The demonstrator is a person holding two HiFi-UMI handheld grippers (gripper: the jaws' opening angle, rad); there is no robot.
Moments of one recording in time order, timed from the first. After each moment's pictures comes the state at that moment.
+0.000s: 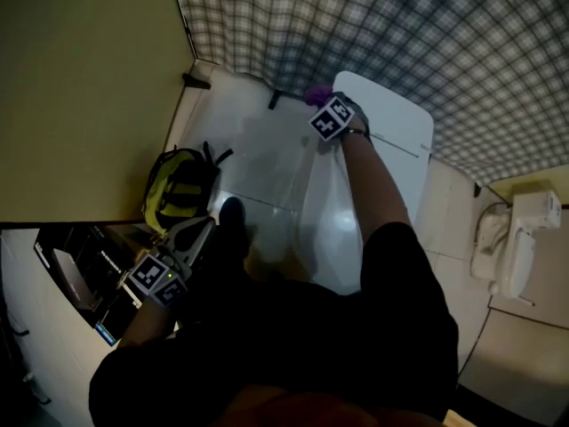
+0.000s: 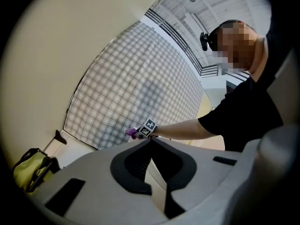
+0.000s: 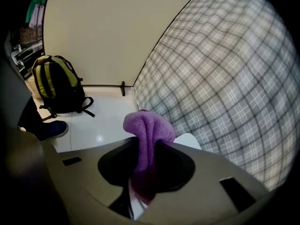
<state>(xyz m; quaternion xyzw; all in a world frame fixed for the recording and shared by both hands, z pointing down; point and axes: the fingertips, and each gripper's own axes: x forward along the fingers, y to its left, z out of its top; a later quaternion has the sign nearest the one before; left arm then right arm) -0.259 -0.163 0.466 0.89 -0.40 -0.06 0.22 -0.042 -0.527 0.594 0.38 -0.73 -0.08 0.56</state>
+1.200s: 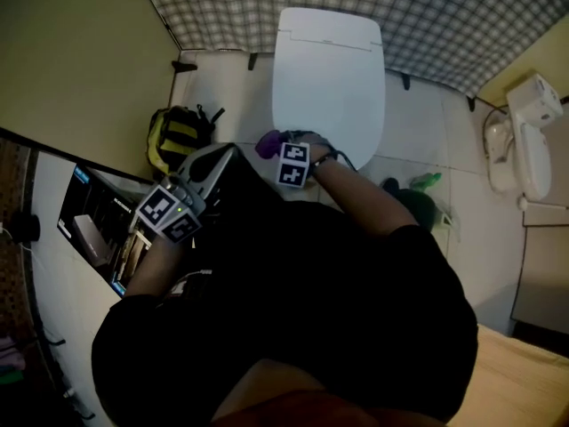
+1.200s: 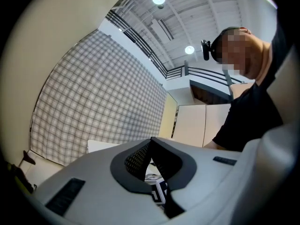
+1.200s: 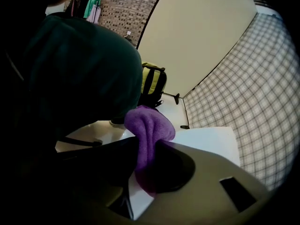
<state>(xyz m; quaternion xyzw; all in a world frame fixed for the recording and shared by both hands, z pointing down) -0.124 0.036 0.354 0.96 -0.26 -0.08 0.11 -0.061 -0.051 0.626 0.20 -0.78 -0.13 0.57</state>
